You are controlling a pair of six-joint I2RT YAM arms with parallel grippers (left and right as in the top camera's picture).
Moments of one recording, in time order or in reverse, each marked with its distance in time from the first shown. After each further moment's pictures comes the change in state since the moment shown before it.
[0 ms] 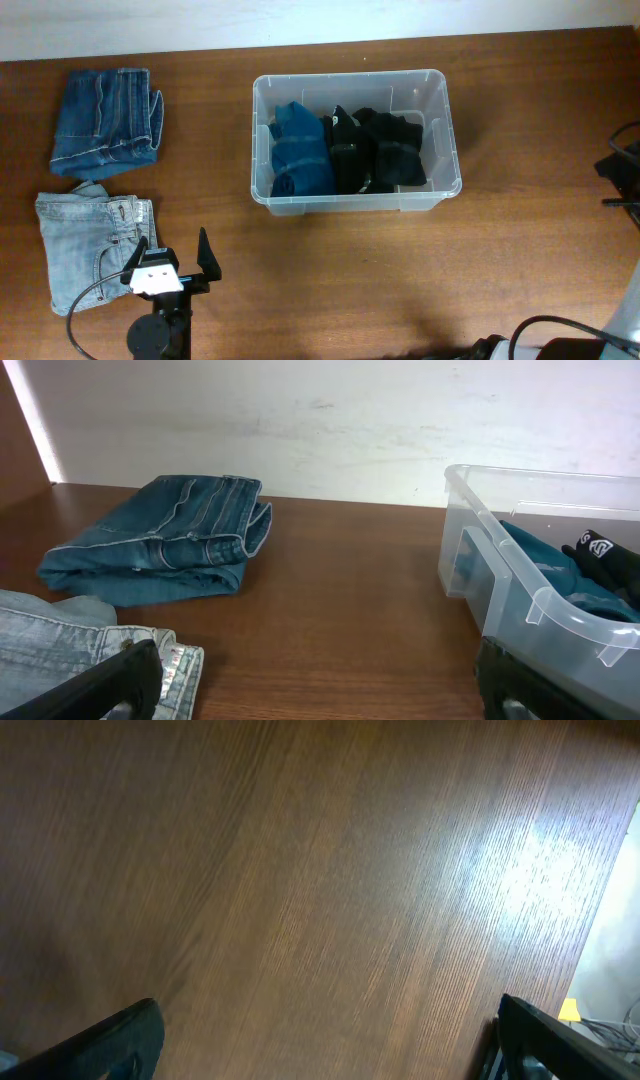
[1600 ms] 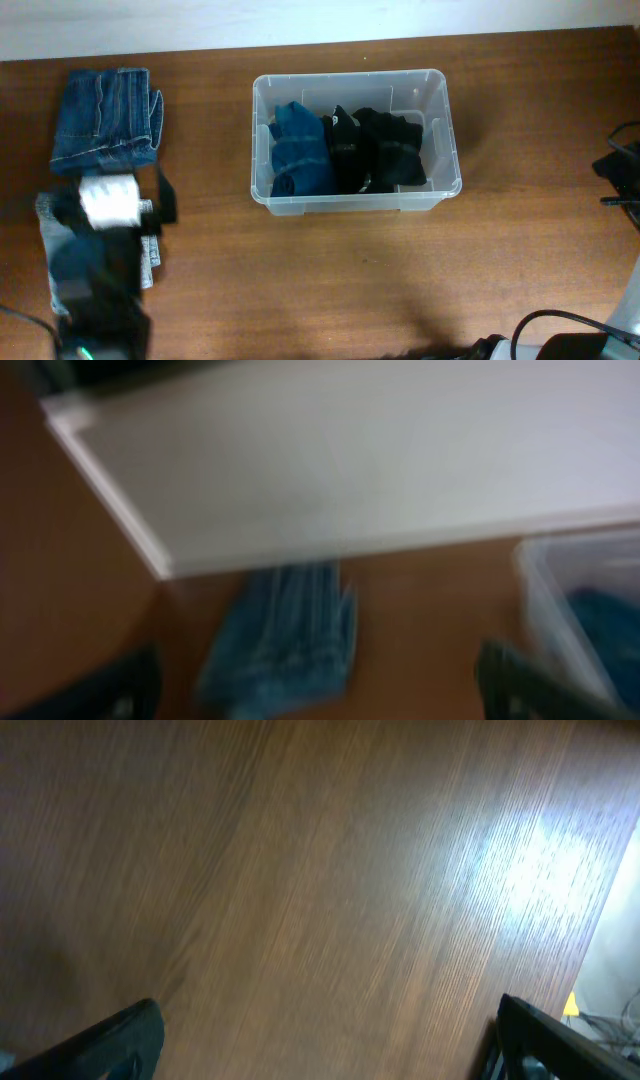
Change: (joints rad) left arm 0.035 0.643 0.728 -0.154 -0.048 0.282; right arm 0.000 0.016 -0.004 0.002 -0.008 0.002
